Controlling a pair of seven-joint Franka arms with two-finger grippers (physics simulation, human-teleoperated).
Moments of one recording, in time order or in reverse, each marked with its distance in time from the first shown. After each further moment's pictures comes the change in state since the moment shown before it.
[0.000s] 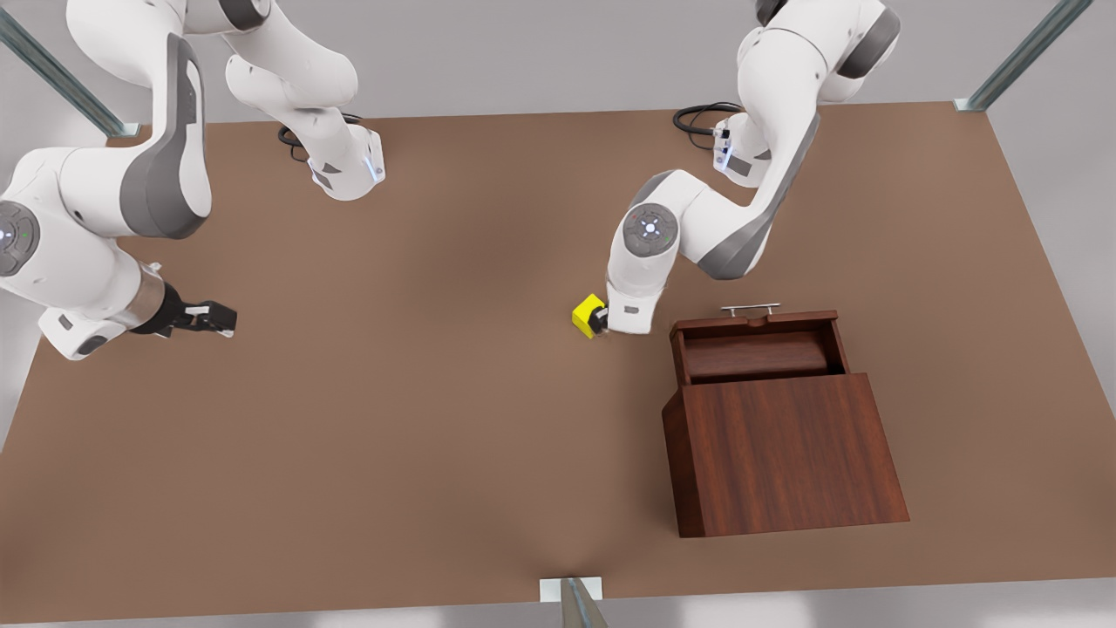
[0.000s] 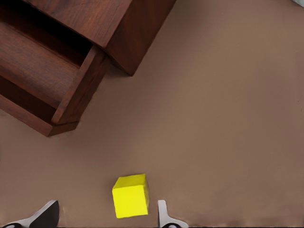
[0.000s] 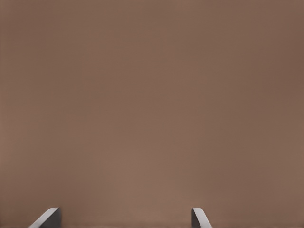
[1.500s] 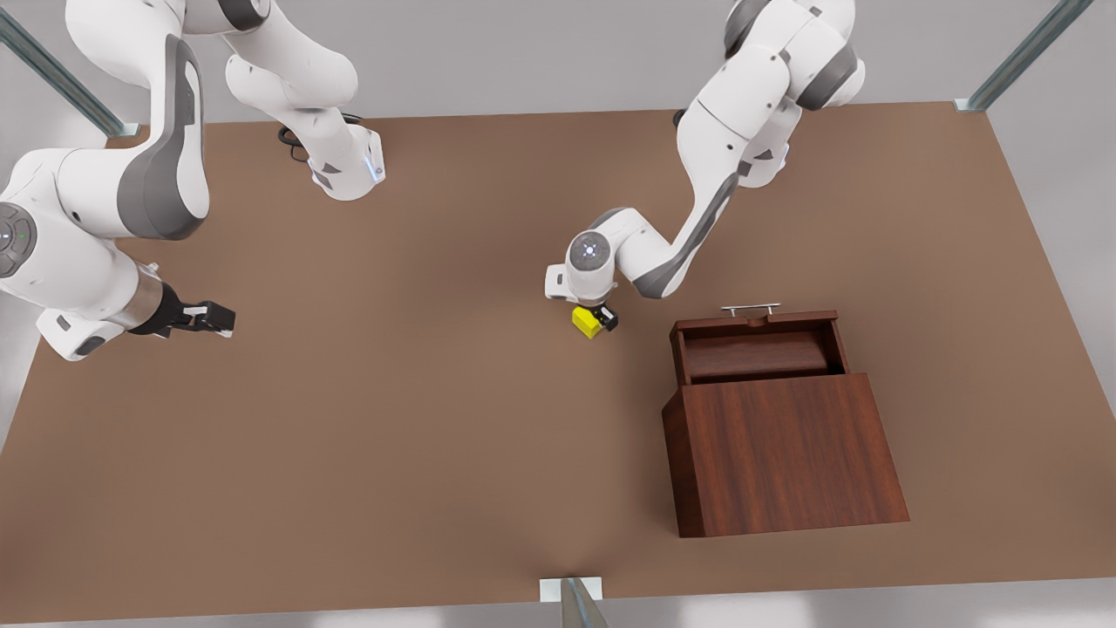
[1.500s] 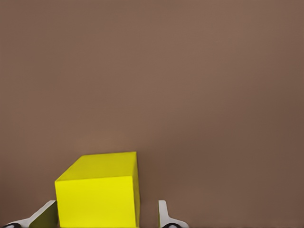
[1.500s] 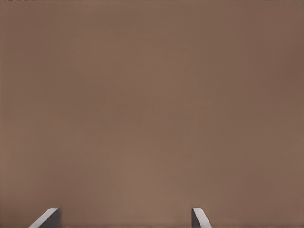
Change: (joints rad) left arm -0.147 0.183 0.019 -0.288 0.076 0.439 0.935; right arm -0.001 0.002 -0.002 0.000 0.002 -0.001 -0.006
